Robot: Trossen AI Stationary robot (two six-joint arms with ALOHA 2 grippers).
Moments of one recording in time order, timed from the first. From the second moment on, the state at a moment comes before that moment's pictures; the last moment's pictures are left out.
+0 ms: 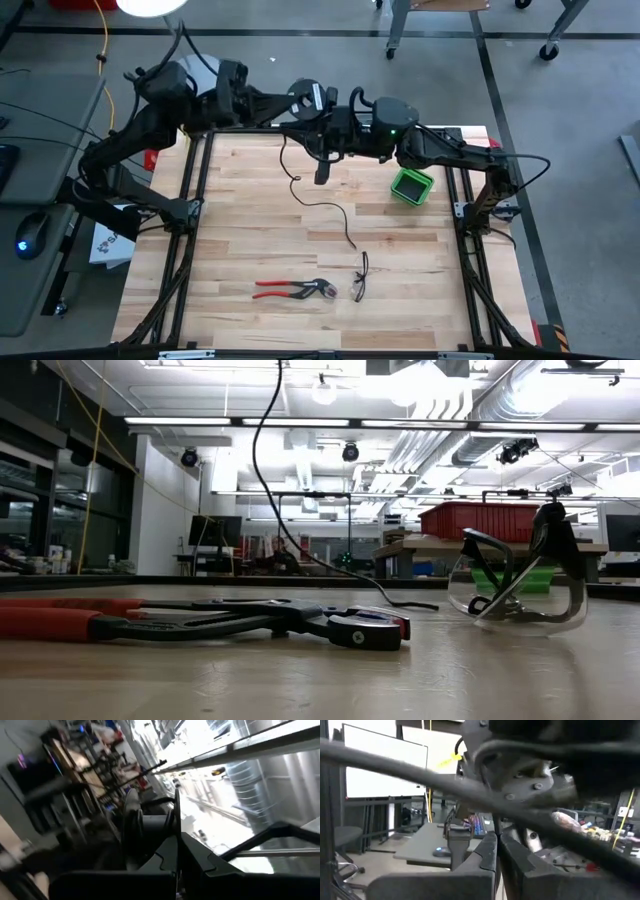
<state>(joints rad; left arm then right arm) 0.14 1.36 1.85 -0.25 0.07 -1.14 -0.04 1.76 1.98 -0.02 0.01 -0.15</state>
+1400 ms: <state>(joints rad) 0.06 1.22 1.85 -0.81 -0.27 -0.59 -0.19 1.76 1.98 -0.15 0.04 -0.32</state>
